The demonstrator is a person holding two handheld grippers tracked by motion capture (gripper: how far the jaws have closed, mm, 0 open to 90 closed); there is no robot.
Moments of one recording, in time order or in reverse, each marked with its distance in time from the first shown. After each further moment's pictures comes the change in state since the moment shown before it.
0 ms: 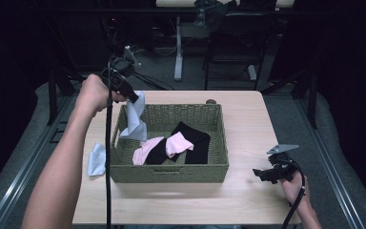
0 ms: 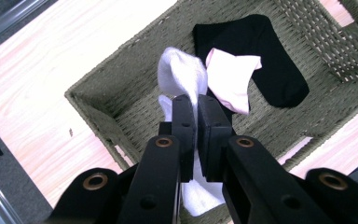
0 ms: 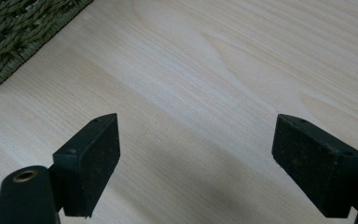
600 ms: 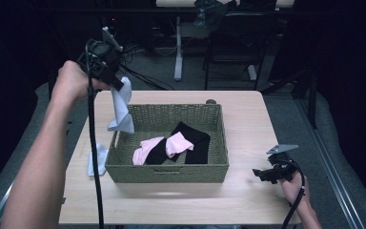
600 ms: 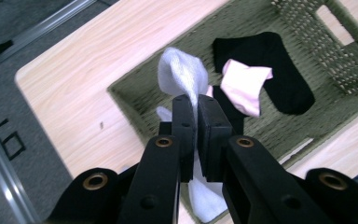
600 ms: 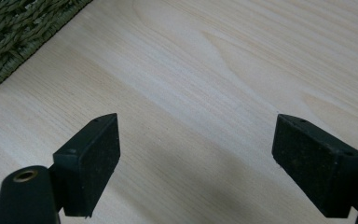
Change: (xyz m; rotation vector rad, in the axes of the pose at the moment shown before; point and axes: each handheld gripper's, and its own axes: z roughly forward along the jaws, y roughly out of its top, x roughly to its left) left arm 0.016 -0.013 -0.054 -0.053 0.063 -0.048; right arm 0.000 0.000 0.001 0.002 0.005 0.002
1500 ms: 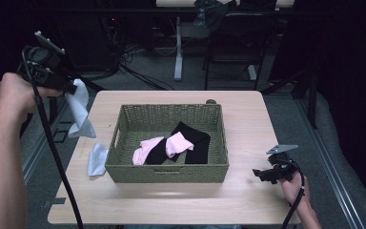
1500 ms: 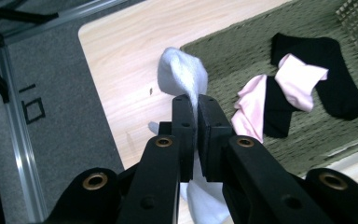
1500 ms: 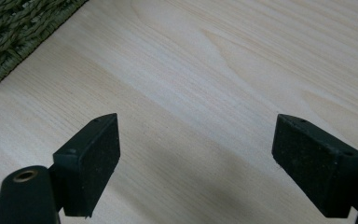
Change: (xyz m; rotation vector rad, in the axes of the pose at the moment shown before) left arm 0.072 -0.083 -0.022 -0.059 0.077 -0.190; right arm 0.000 0.000 0.000 0.008 -0.007 0.003
